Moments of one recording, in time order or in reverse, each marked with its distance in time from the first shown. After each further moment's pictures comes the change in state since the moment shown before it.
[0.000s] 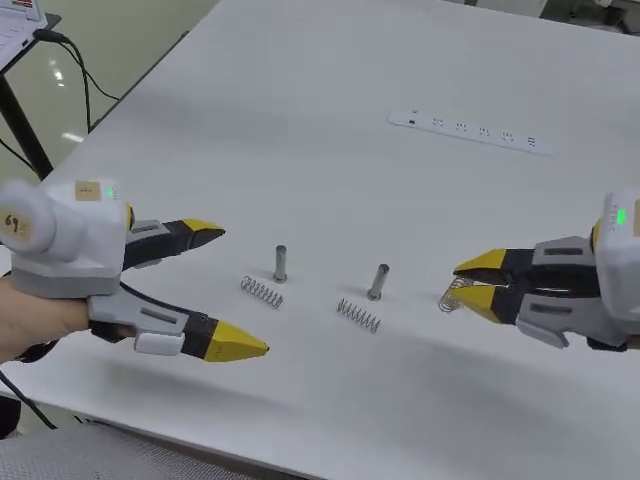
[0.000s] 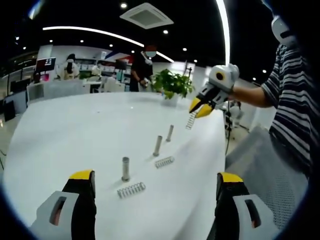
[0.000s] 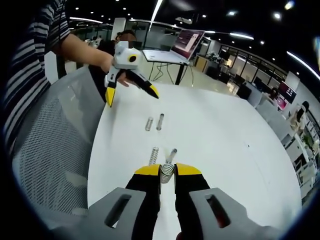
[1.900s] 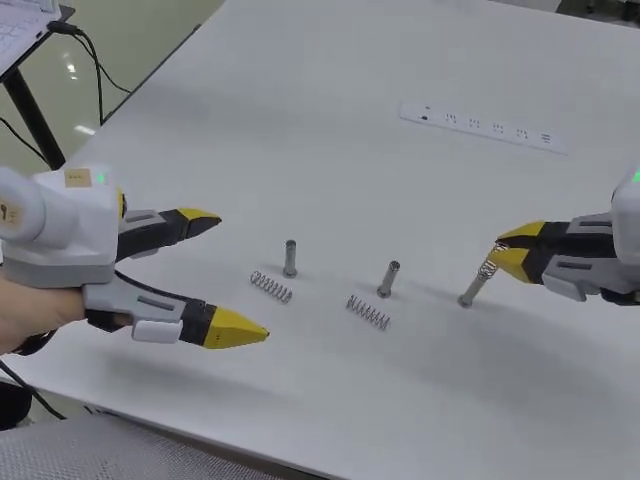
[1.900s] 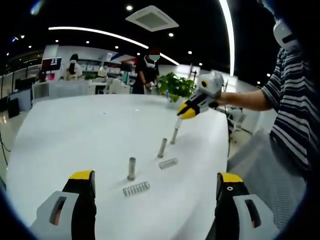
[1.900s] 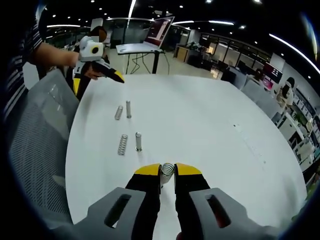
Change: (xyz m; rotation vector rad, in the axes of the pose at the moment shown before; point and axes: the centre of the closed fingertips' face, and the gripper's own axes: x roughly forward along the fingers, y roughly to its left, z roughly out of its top) left arm -0.010 0.007 0.004 -0.024 -0.022 0.039; right arm 0.012 -0.059 -0.041 0.135 0.063 -0.101
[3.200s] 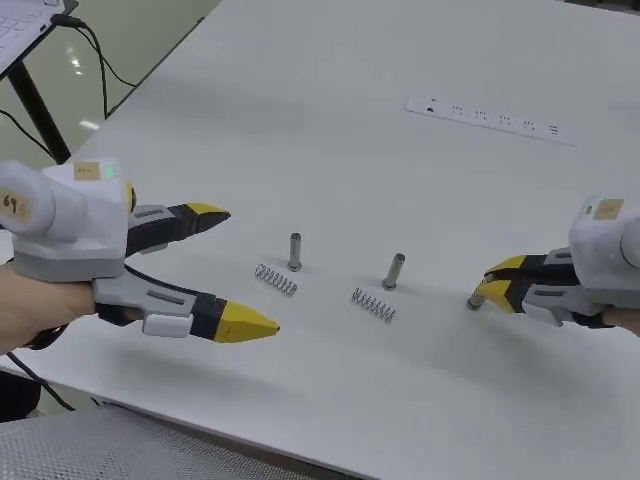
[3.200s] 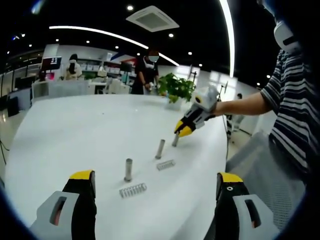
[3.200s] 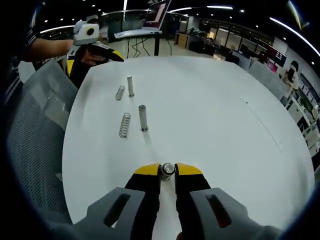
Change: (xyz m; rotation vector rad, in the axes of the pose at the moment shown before) left arm 0.002 -0.005 0.001 -0.010 -0.005 -0.007; right arm 0.029 0.020 -0.043 0.074 0.105 0.058
